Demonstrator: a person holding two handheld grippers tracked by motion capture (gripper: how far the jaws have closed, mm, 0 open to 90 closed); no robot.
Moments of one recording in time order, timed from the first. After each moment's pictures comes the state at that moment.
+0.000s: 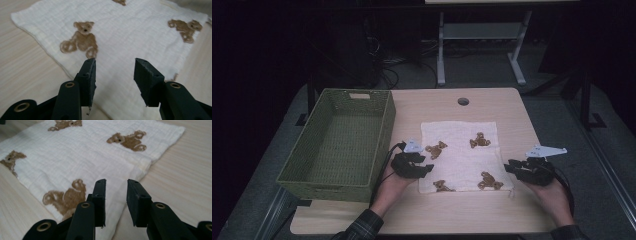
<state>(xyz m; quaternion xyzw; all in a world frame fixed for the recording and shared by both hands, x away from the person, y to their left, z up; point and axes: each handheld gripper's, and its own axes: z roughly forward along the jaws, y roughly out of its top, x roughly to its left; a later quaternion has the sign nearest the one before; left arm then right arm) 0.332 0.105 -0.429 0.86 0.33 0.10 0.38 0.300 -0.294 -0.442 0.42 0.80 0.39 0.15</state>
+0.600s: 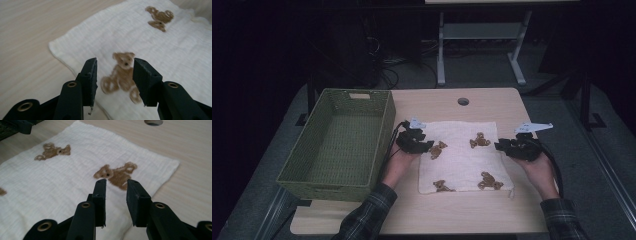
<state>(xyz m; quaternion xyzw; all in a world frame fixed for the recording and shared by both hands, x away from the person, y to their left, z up) 0.404 0.095 -0.426 0.84 0.36 0.14 0.39 0.367 -0.278 -0.428 0.42 0.80 0.41 0.14</state>
